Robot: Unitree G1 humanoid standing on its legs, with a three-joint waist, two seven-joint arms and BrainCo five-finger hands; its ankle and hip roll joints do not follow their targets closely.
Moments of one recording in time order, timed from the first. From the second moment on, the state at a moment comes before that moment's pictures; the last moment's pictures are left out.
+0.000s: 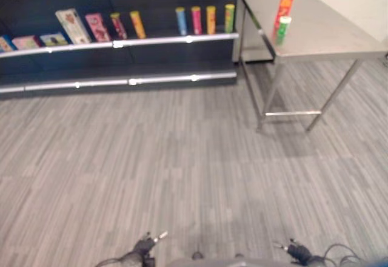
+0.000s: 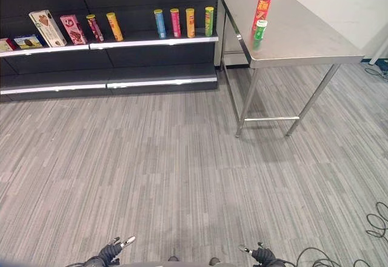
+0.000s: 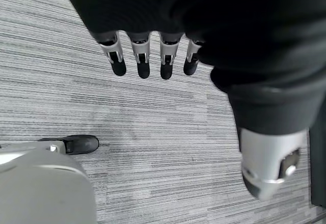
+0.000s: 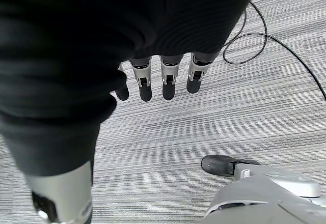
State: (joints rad) left arm 0.07 0.21 -0.08 1.14 -0.26 -0.10 0.00; right arm 0.05 -0.27 0.10 1.12 0.20 -0.02 -0.02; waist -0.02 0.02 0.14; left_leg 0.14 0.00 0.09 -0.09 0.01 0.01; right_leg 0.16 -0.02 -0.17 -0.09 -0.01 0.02
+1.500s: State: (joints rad) left arm 0.08 0.21 -0.12 1.14 -0.21 -0.10 0.01; right arm 0.06 -0.26 0.11 1.13 0.19 -0.02 -0.02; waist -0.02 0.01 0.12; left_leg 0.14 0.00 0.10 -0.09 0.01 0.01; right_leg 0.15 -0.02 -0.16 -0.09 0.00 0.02
